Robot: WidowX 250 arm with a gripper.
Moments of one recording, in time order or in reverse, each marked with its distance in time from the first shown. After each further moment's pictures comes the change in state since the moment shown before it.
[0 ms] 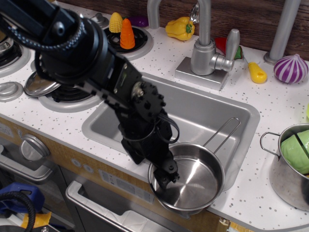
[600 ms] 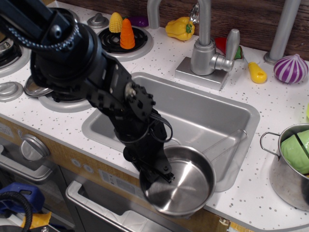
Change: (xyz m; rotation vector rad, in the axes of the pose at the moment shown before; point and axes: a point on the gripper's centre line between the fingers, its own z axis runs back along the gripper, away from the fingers) arm -0.004 0.005 -0.001 -0.034 0.013 0.013
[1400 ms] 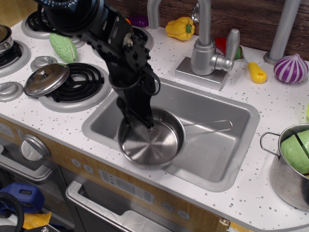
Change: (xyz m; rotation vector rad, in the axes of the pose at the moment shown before) arm 0.047 0.076 0.012 0.200 0.020 -0.198
